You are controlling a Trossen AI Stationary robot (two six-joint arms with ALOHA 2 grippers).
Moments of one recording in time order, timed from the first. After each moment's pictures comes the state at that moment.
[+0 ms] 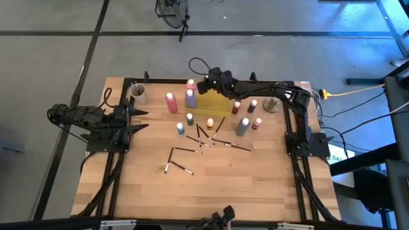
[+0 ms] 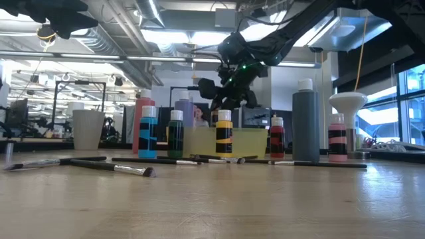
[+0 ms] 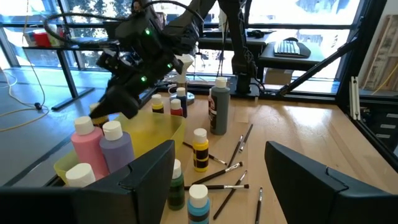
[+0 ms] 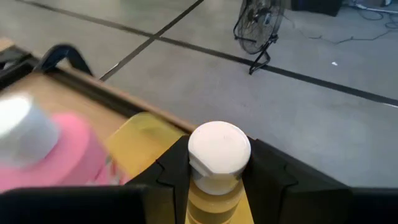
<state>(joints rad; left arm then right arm) -0.29 0.12 0.49 -0.52 -0.50 -0.09 -0.42 2.02 1.39 0.06 0.47 0.40</state>
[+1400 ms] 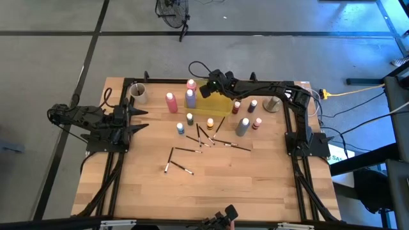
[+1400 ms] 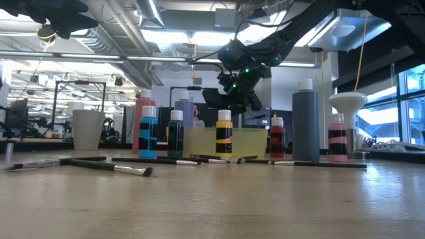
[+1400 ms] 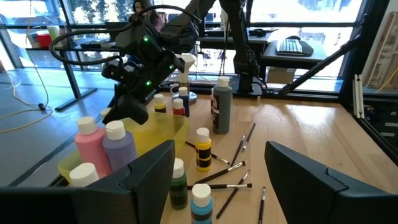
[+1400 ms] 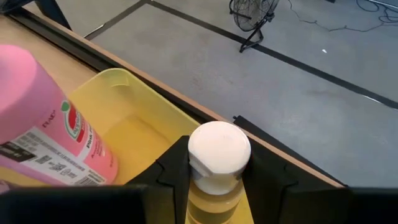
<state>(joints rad) -0.29 0.12 0.49 -0.52 -0.51 -0.08 -0.44 2.02 1.39 -0.08 0.44 0.32</state>
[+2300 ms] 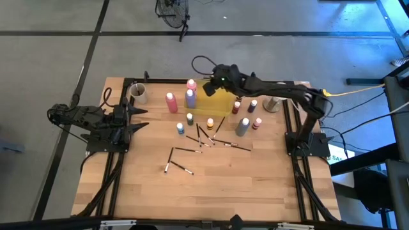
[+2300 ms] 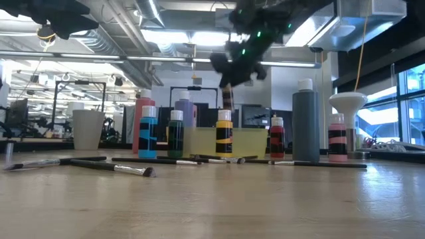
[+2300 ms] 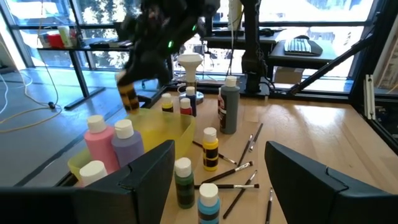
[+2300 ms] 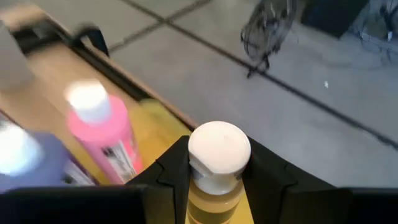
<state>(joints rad) -0.29 0.12 0.49 -0.53 -0.54 -0.08 -0.38 1.80 1.39 -0.20 0.45 0.22</state>
